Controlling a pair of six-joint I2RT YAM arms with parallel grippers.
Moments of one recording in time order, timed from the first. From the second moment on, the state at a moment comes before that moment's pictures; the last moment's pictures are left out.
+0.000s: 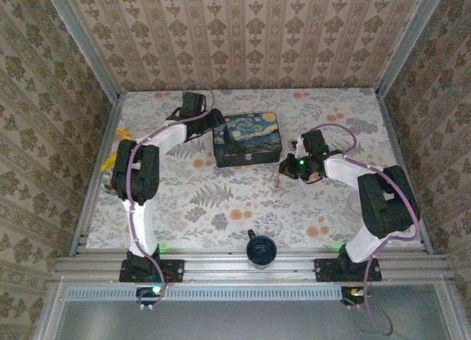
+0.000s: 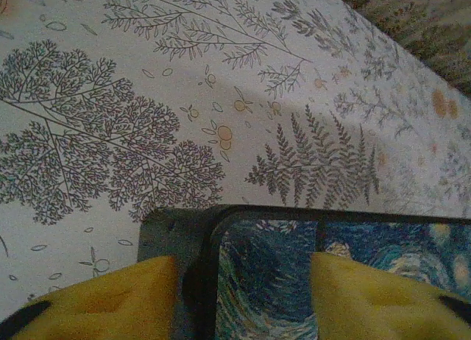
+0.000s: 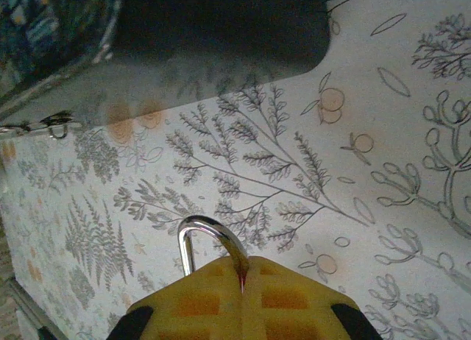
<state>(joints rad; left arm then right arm) -0.36 2.04 1.50 -0.19 0.19 -0.71 0.23 1.65 0.88 -0.27 -0.49 0.57</state>
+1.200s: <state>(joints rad) -0.18 0.95 0.43 0.20 -0.16 -0.25 0.16 1.34 0.89 -0.38 -0.04 0.29</state>
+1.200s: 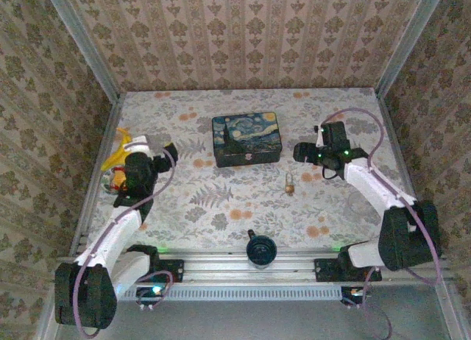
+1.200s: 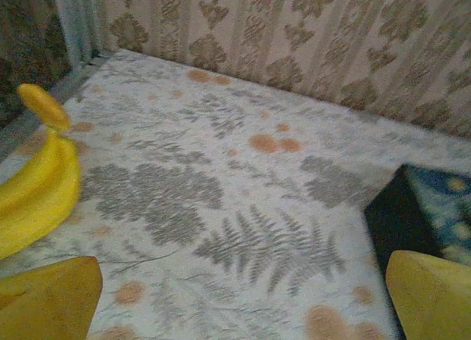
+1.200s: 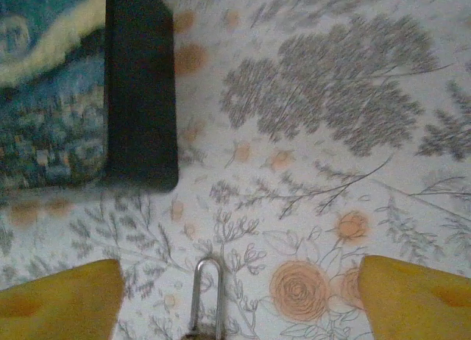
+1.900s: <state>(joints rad) -0.07 1.27 0.24 0.72 0.04 0.04 0.13 1.19 0.45 0.28 0.20 0.09</state>
